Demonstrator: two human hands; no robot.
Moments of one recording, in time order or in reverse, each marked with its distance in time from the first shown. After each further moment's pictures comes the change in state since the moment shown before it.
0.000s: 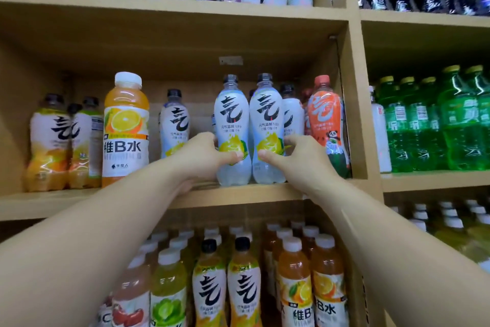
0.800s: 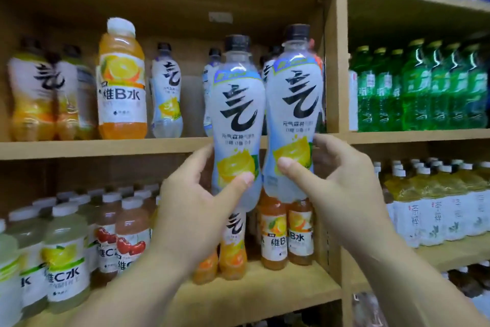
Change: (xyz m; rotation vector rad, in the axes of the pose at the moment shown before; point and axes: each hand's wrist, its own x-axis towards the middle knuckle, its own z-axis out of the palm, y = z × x) left_hand -0.193 -0.016 0.051 -0.342 0.259 0.281; right_hand -0.180 -0.030 -0.047 0.276 0.119 -0.082
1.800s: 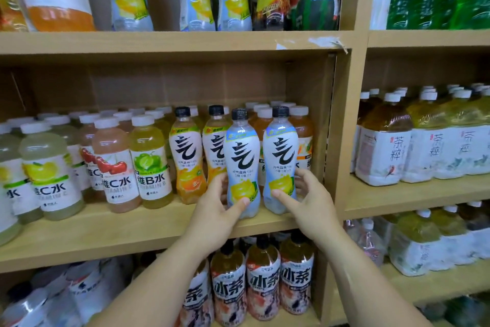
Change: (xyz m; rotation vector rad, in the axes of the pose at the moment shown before) left_hand -0.096 -0.200 0.084 0.094 -0.227 -0.465; right_hand -0.096 0.239 0.021 -0.077 -0.228 0.480
